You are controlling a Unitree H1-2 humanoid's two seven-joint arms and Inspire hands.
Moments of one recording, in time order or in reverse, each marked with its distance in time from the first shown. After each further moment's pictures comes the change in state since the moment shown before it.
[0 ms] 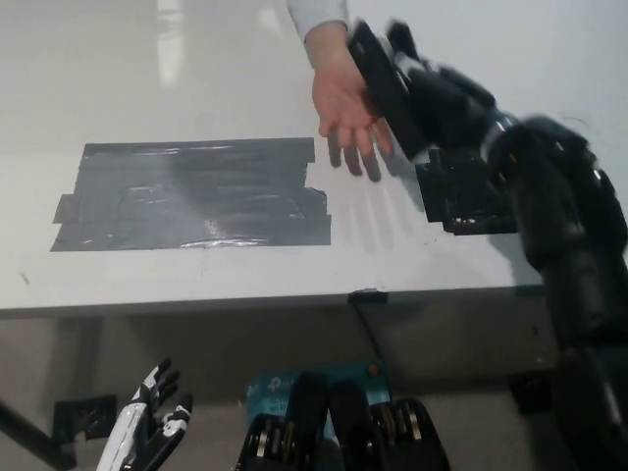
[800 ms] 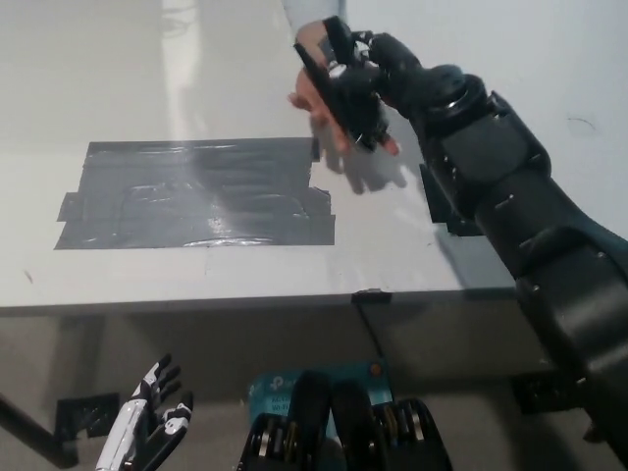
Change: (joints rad) left_arm -0.003 0.000 -0.001 -0.015 0.000 0.010 -0.001; right_arm -0.251 0.033 0.503 0.452 -0.372 -0.255 -0.232
